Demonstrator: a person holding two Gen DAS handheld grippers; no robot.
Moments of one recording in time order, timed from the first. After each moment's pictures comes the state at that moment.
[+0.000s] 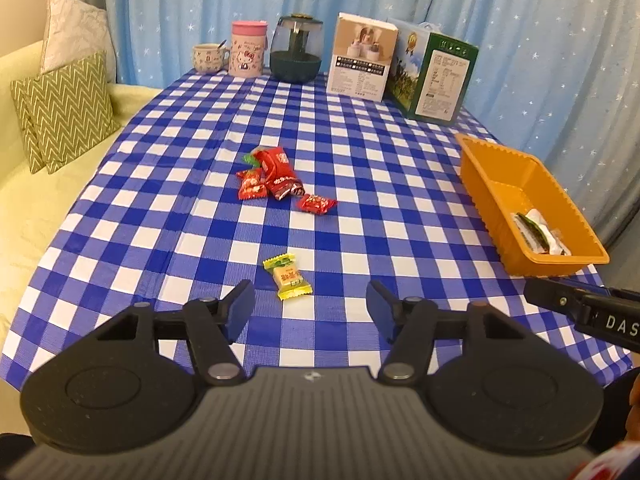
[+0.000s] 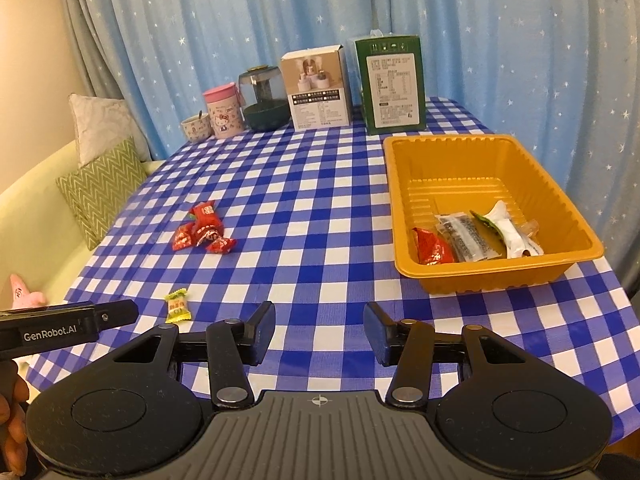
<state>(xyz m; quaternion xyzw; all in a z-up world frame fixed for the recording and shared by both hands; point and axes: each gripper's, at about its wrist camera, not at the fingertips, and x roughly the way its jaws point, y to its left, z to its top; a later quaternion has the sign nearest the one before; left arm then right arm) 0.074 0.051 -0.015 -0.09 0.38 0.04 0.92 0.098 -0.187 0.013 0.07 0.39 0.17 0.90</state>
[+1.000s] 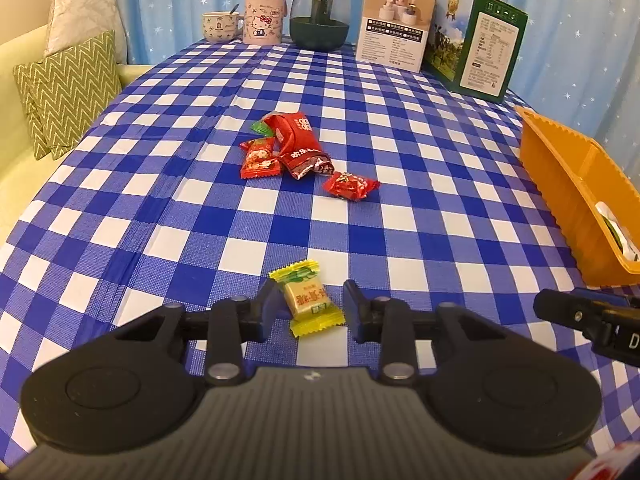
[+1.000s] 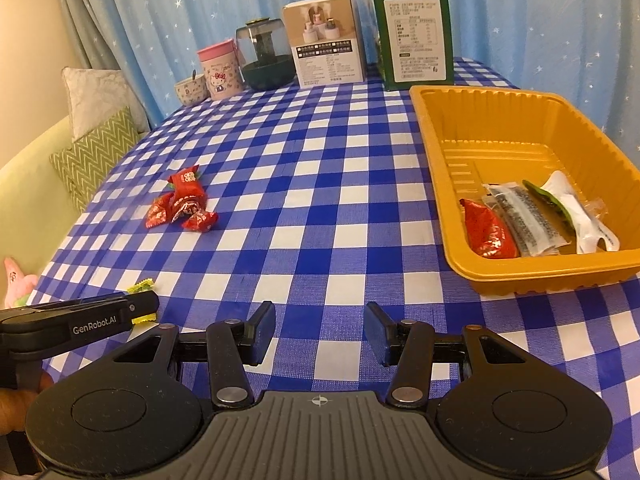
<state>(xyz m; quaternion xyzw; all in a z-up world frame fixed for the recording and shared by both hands) 0.144 0.062 -0.088 -0.08 0.40 0.08 0.91 0.159 -0.152 -0.050 0.07 0.43 0.18 0.88</state>
